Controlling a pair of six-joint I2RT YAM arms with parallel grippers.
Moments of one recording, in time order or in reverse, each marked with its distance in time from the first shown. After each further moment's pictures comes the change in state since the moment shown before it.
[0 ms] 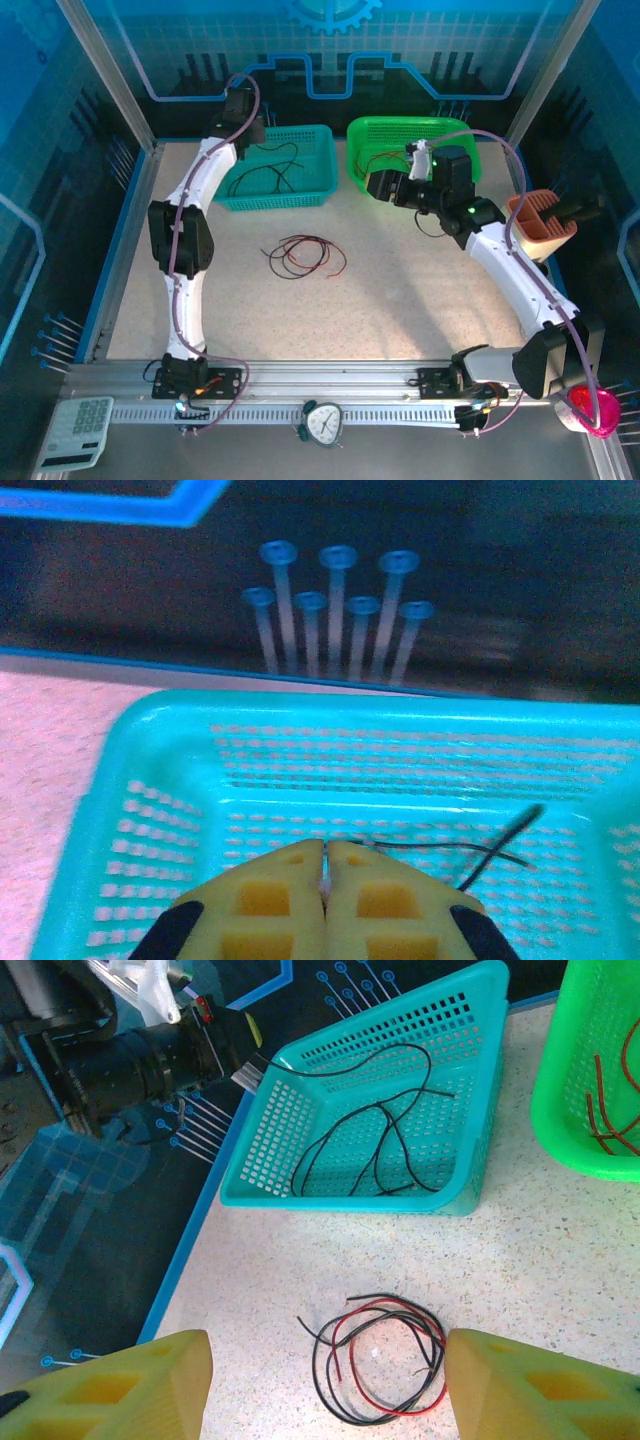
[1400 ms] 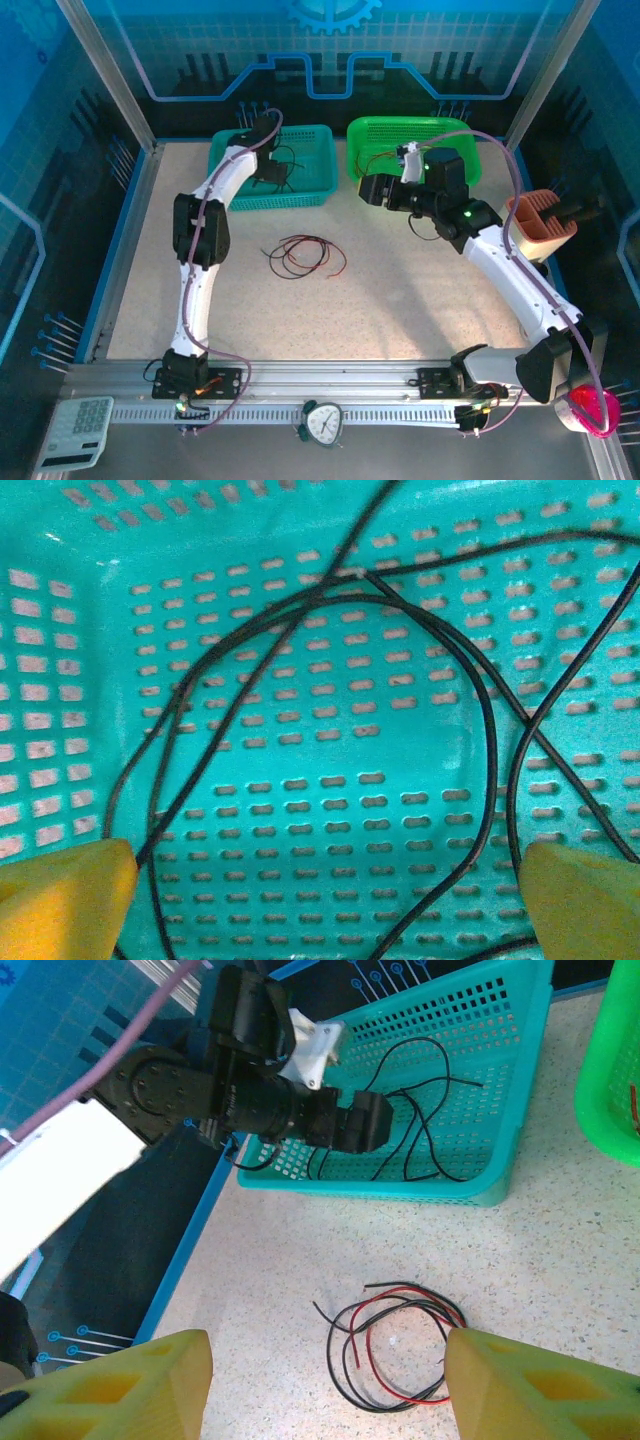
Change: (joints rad) left arm -0.050 0.150 0.028 -0.298 0.040 0.077; right arm 0.072 -0.018 0.014 -0.021 0.038 -0.005
